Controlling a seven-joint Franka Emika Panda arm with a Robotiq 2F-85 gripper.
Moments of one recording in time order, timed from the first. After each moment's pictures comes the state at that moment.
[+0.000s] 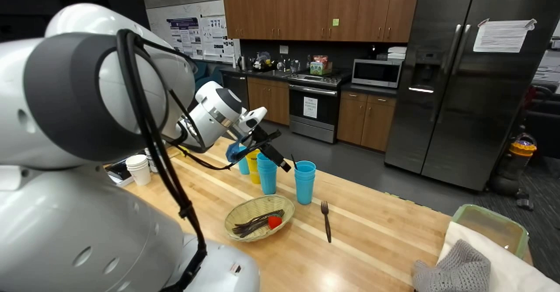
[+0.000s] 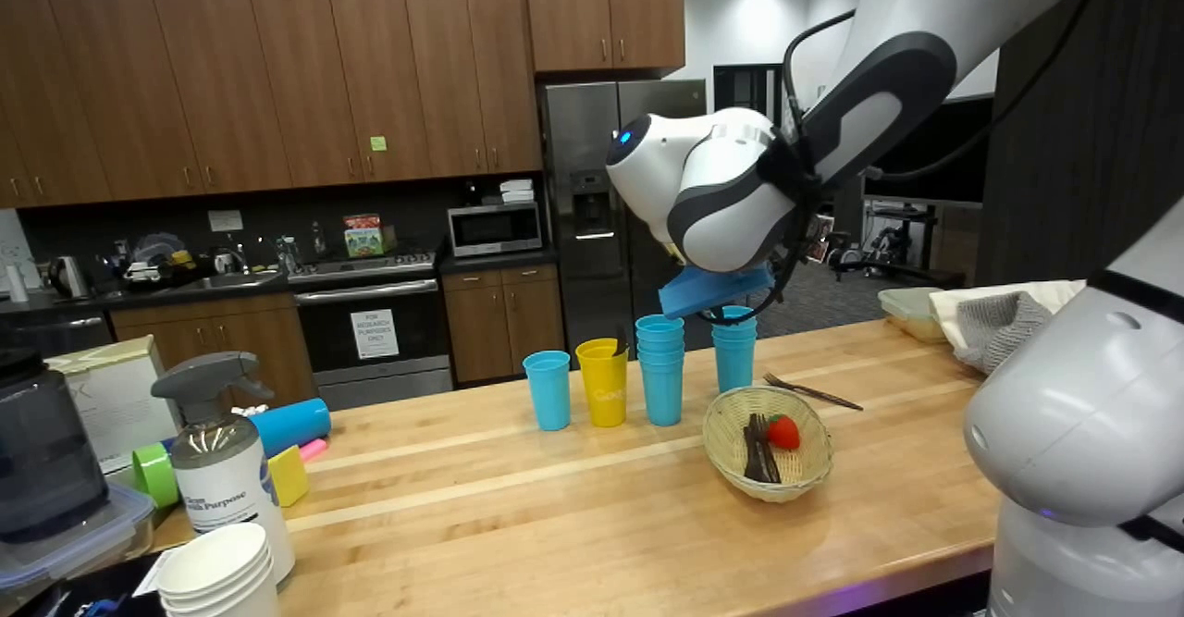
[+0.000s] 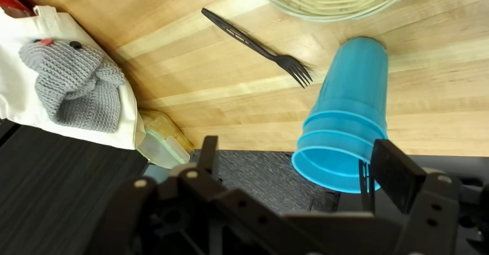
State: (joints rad) arm 0.23 -0.49 0.26 -2.58 -0.68 1.99 1.36
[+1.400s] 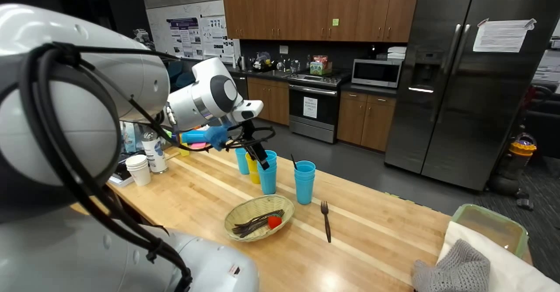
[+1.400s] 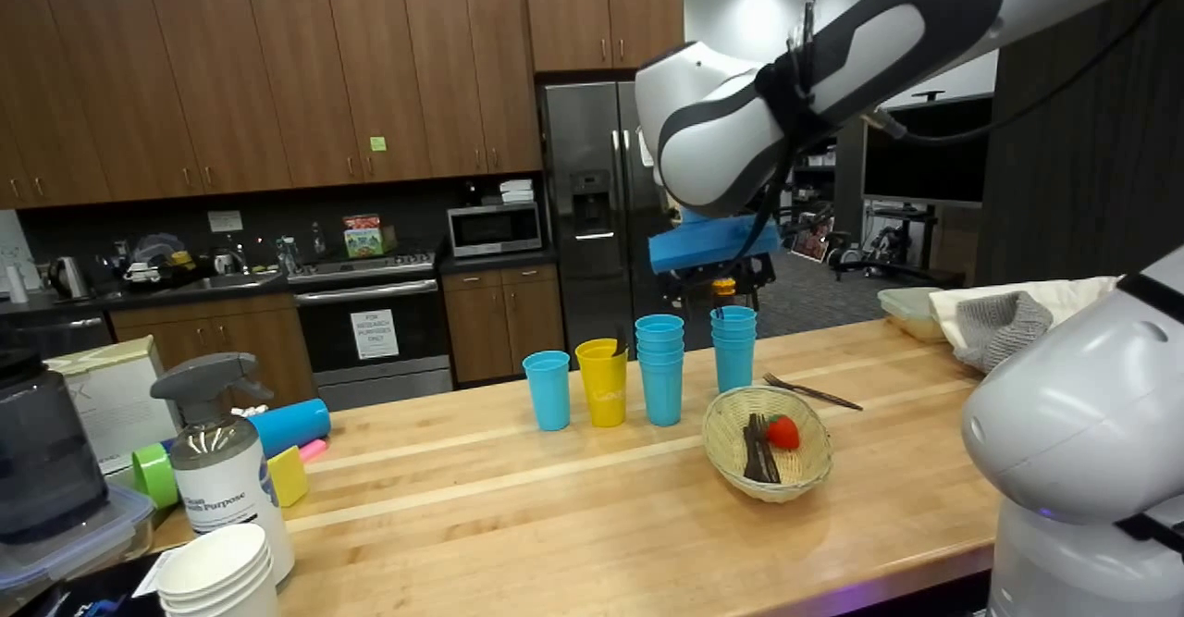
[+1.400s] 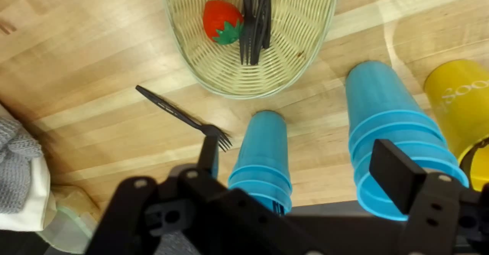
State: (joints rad) arm 0.21 -0.65 0.27 -2.59 -0.22 2.06 1.00
